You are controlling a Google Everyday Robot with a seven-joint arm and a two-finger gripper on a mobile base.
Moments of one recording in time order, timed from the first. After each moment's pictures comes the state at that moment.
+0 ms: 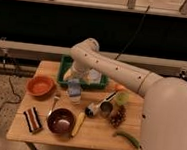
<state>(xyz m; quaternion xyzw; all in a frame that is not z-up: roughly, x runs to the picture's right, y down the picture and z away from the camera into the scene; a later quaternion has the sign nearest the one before) -0.078 0.029 0.821 -0.13 -0.26 -0.67 0.68</state>
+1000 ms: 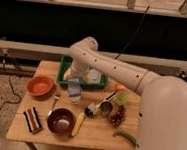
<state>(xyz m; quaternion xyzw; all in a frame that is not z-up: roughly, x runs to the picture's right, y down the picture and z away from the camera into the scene) -0.086 0.024 0.825 -0.14 -0.26 -0.69 0.67</state>
